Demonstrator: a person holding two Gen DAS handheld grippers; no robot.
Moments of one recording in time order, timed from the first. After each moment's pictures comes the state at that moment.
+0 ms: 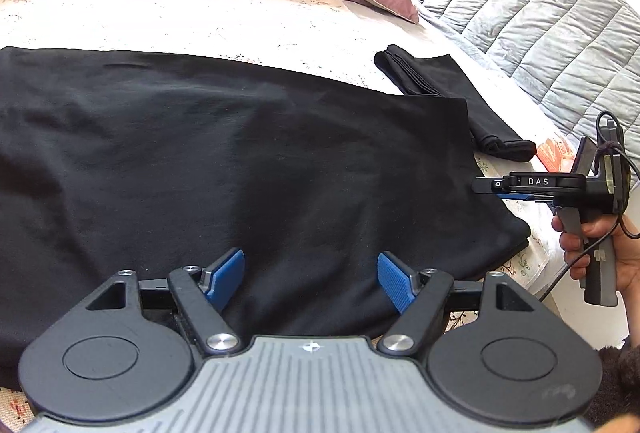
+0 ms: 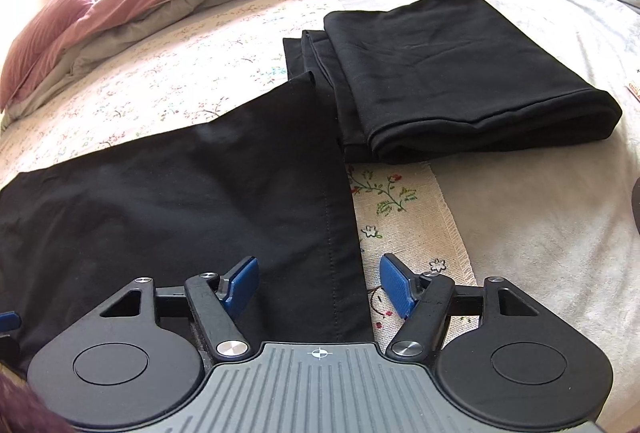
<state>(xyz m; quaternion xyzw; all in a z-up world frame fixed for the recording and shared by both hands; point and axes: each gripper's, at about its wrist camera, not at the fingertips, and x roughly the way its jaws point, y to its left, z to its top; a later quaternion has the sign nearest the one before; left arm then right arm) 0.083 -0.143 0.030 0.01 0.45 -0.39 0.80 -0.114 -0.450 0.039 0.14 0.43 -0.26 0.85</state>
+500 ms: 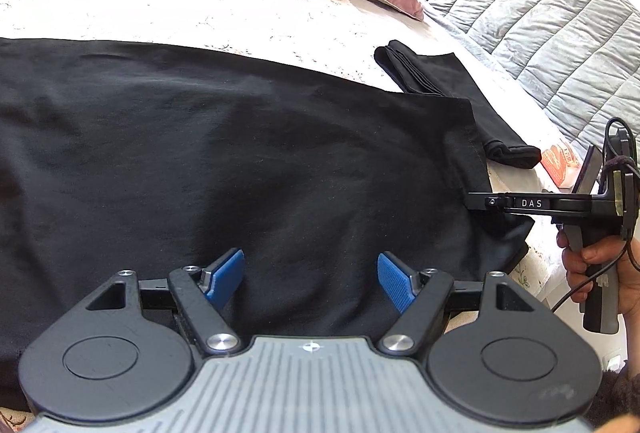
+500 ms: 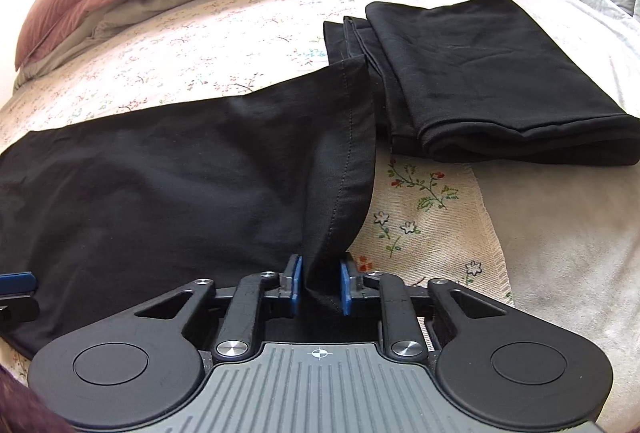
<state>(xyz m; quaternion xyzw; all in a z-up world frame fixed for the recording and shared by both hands) 0.089 -0.167 0.021 0.00 0.46 -0.39 0.80 -0.099 -0.435 0.031 0.10 0.45 -0.23 0.86</state>
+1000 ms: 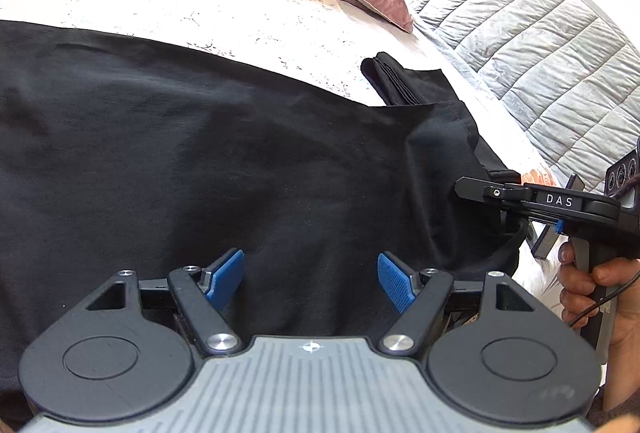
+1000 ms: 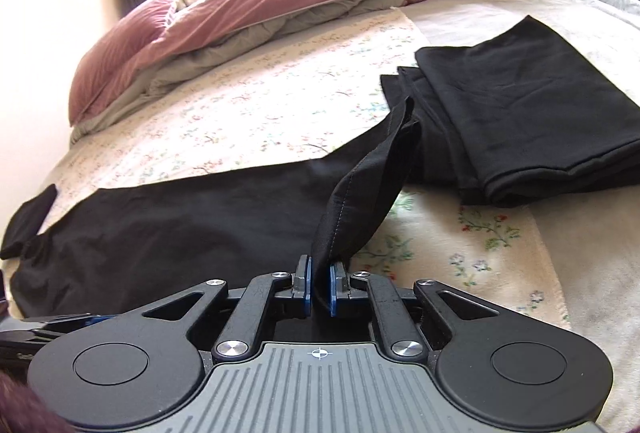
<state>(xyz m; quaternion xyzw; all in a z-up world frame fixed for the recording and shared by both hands) 0.103 -0.174 0.017 -0.06 0.47 -0.41 0.78 -0.093 -0.420 0.065 0.18 0.38 -0.15 0.89</state>
